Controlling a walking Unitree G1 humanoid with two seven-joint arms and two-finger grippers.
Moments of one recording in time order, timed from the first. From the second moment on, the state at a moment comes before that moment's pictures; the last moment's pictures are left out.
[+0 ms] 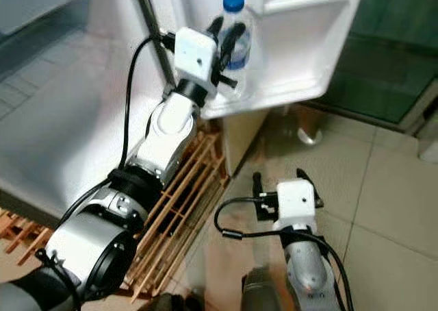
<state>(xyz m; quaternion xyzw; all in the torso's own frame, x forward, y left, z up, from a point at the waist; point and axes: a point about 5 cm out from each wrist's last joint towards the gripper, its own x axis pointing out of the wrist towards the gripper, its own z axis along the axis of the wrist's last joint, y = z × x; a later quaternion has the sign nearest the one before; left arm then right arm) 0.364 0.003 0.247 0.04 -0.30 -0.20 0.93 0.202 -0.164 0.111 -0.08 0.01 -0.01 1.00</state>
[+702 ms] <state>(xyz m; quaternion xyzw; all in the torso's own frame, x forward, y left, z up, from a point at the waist) 0.368 0.039 0.295 0.00 -0.39 -0.11 0.91 0.167 -0.159 0.115 -0.09 0.04 -0.04 0.99</state>
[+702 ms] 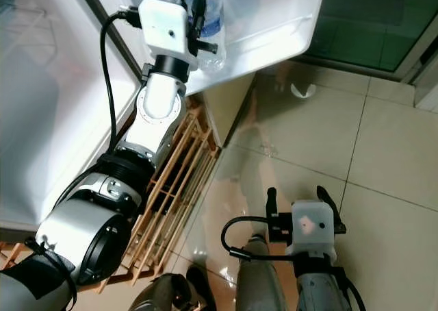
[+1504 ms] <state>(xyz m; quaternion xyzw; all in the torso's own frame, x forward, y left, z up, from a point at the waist) 0.365 0.057 0.313 -0.18 -0.32 -0.21 0.91 0.179 -0.157 0.110 -0.09 0.04 -0.01 0.99</state>
